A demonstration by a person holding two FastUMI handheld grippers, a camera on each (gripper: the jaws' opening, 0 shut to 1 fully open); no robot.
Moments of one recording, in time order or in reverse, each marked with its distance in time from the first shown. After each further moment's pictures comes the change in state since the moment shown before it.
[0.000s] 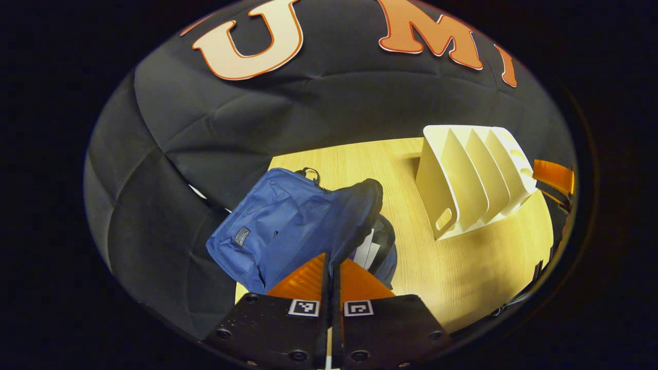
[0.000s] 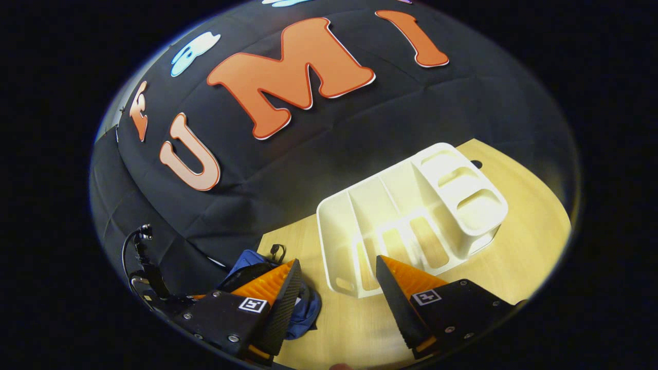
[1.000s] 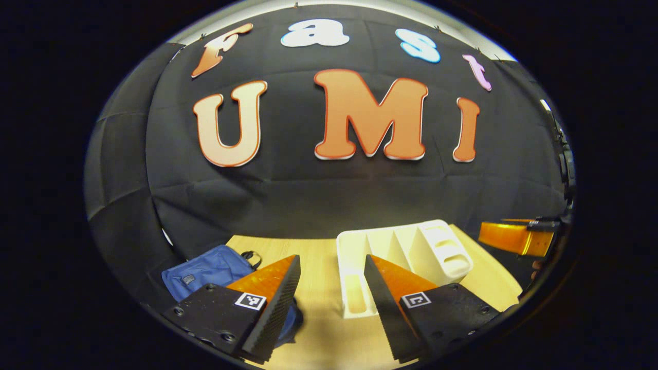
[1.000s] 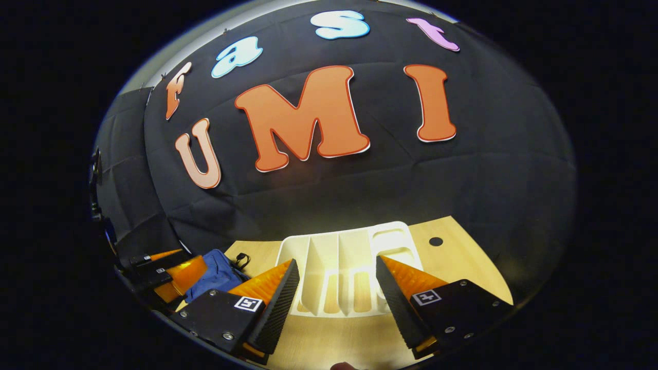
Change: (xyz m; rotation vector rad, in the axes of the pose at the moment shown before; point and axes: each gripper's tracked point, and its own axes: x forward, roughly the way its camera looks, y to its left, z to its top) left arm -0.122 -0.170 0.124 -0.142 -0.656 -0.123; right arm -0.072 -0.072 0.093 -0.331 -0.223 -0.043
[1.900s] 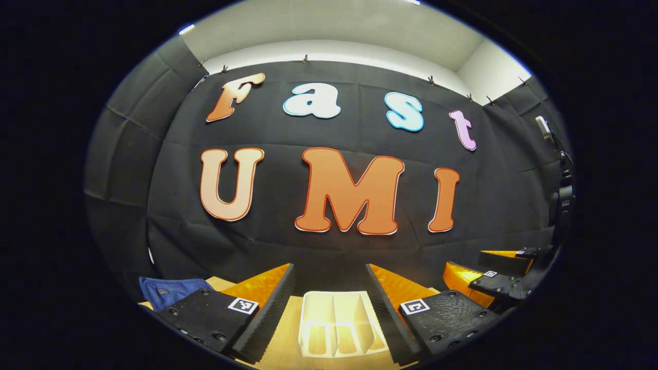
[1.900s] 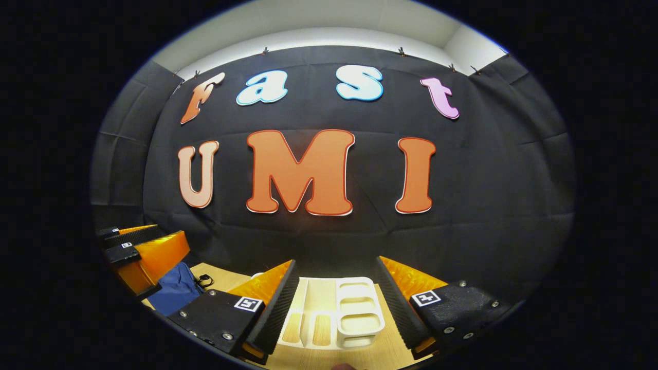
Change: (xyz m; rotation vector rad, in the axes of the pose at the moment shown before) left arm -0.054 -0.054 0.058 -0.091 -0.389 -0.016; right arm -0.030 -0.009 0.041 -0.184 -0.364 -0.111
